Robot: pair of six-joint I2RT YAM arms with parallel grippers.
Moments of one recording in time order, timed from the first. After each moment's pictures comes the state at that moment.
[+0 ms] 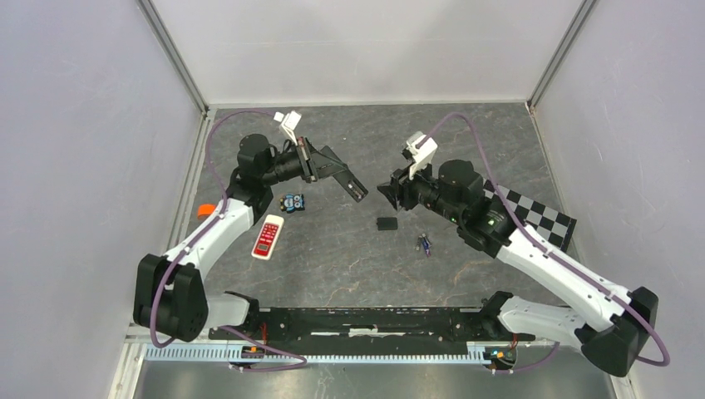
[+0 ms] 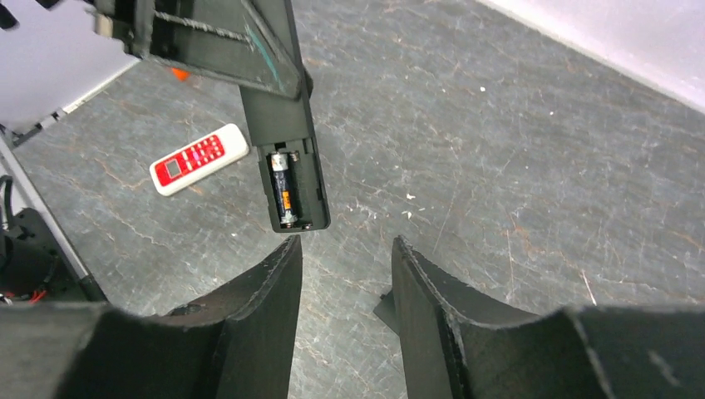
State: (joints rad) left arm -0.30 1.30 0.88 0.34 0.82 -0.80; right arm 0.78 1.07 0.98 -0.16 -0.01 0.07
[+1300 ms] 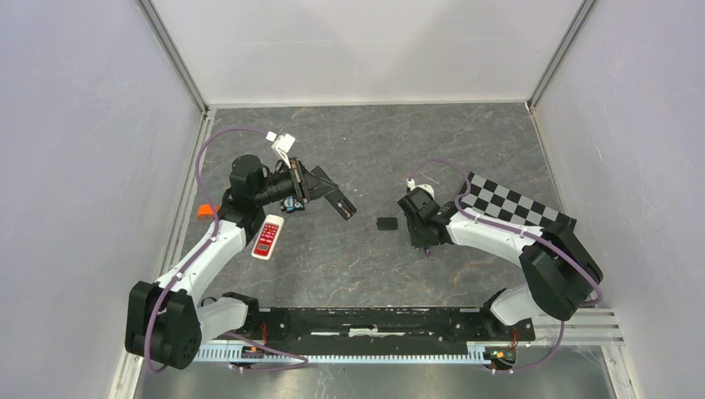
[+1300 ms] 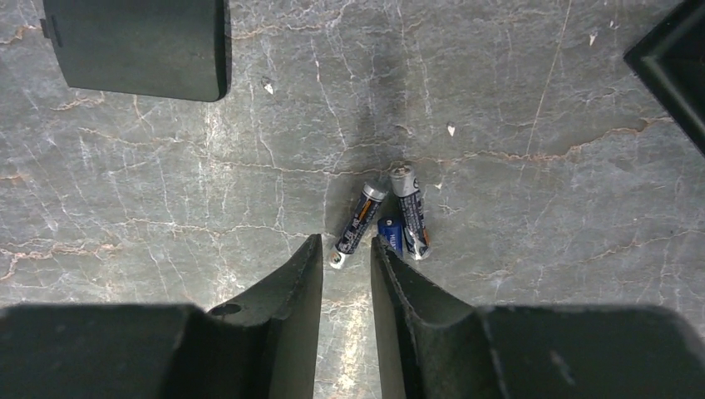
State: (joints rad) left arm -0.26 1.14 0.69 0.28 0.81 -0.62; right arm 0.71 1.46 0.79 -0.52 0.24 0.53
